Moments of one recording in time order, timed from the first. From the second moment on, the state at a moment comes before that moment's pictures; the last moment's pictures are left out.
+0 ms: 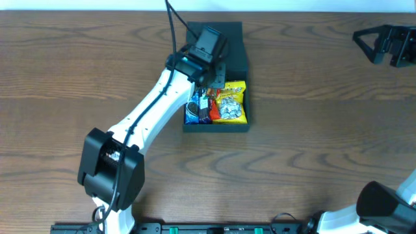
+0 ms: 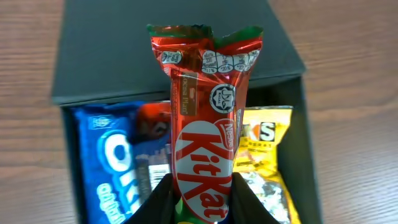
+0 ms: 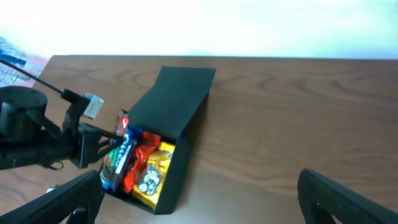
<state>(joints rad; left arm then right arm) -0.54 1.93 1.66 -0.76 0.00 -0.42 -0.44 1.70 2.20 -1.39 -0.76 -0.27</state>
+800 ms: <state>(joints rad) -0.57 2.05 1.66 -0.83 0.02 -0.60 -0.44 1.70 2.20 -1.38 -0.76 -0.27</state>
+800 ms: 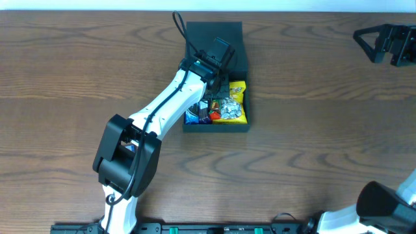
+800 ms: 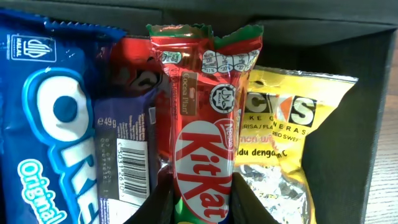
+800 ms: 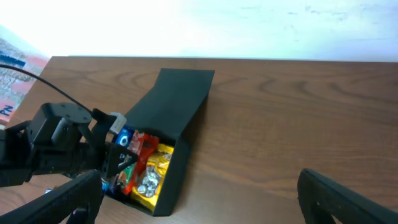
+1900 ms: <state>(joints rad) -0.55 1.85 1.88 -1.34 -0.21 -0.62 -0.44 1.70 2.20 -1.38 -0.76 -0.27</state>
